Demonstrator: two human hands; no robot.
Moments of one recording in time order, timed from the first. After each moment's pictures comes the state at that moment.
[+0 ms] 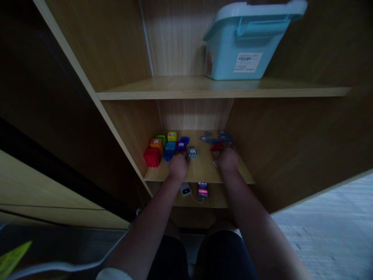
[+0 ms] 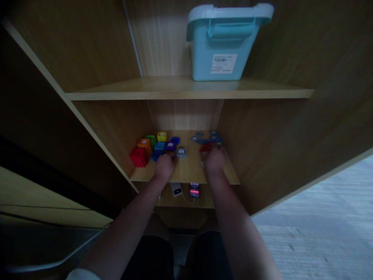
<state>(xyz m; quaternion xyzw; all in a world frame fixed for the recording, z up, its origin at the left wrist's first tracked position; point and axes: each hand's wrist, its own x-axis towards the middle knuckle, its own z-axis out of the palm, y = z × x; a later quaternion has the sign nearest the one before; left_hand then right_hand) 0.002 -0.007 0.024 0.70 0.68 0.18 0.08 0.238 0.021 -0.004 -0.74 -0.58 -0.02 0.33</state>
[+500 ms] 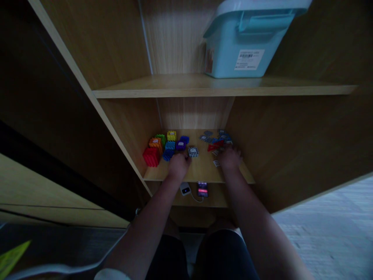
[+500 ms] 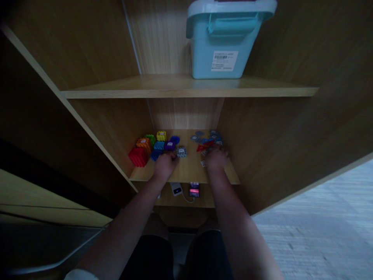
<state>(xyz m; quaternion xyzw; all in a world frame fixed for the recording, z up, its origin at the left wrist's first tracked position) 0.000 -0.009 0.026 0.71 0.67 0.19 0.09 0.236 0.021 -0.006 -0.79 -0.51 -0.02 0.33</state>
